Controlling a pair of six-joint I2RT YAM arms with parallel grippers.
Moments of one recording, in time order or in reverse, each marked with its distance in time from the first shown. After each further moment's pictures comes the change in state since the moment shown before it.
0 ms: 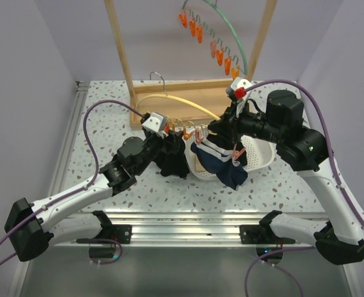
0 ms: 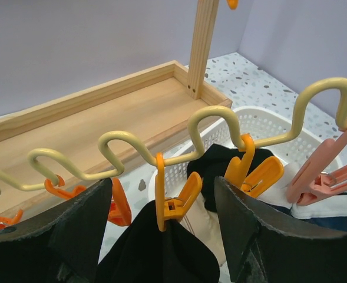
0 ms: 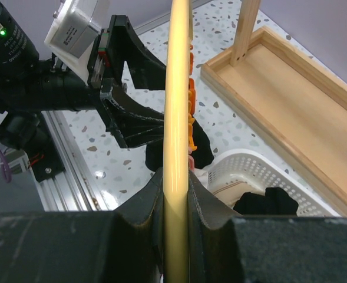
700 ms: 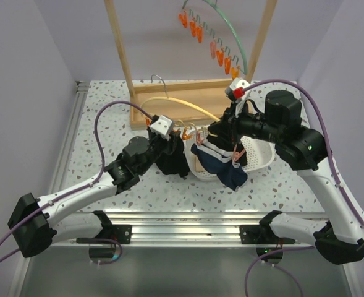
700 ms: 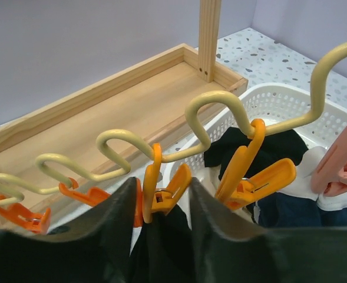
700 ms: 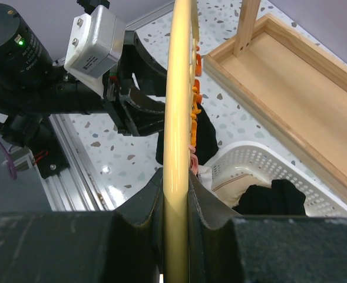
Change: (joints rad) left arm -0.003 0.051 -0.013 0.008 0.011 0.122; right arm -0.003 0.006 -0.006 -0.018 0.000 0.026
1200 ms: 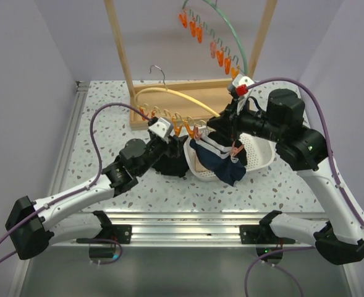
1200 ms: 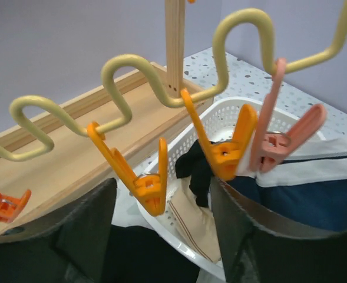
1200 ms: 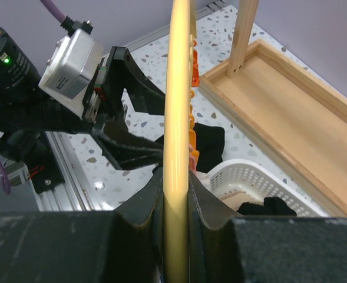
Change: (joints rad) left arm -0.015 -0.030 -0.003 0.025 0.065 -0.021; right arm -0.007 -0.003 -0.003 0.058 0.000 -0.001
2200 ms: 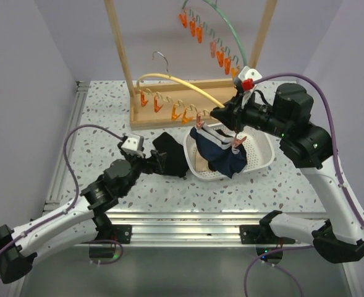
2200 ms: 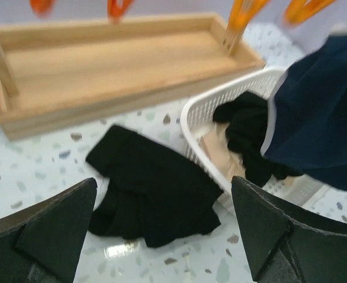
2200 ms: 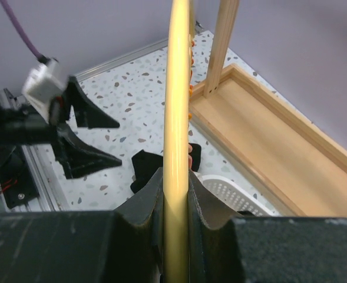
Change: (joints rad) left arm -0.004 -0.421 -0.244 -0.279 -0.222 -0.249; right arm -0.031 0.014 0.047 0.028 0.009 -0.062
